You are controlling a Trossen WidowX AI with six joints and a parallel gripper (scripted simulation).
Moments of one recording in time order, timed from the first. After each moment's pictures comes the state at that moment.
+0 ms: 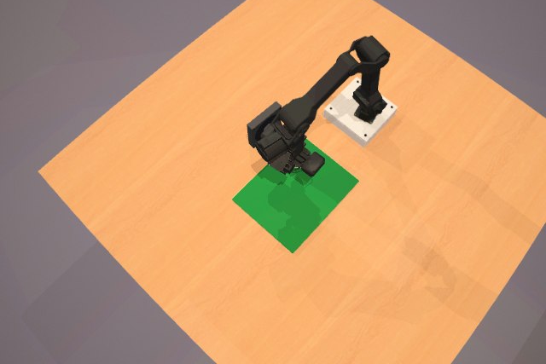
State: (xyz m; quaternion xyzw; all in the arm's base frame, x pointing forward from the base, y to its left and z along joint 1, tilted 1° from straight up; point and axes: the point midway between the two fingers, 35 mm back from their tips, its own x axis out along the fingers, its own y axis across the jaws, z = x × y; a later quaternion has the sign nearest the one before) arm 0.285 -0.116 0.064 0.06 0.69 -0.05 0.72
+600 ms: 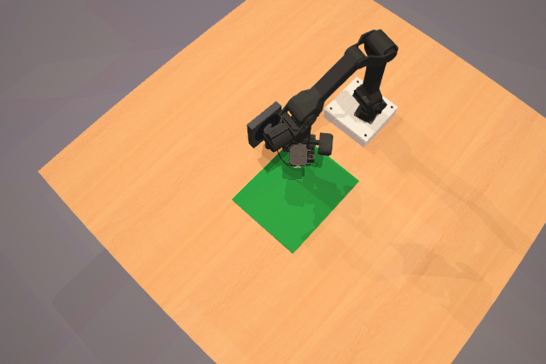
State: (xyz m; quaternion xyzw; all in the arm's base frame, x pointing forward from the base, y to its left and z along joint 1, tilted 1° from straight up) arm 0.252 -0.112 0.059 -0.14 0.68 0.15 0.70
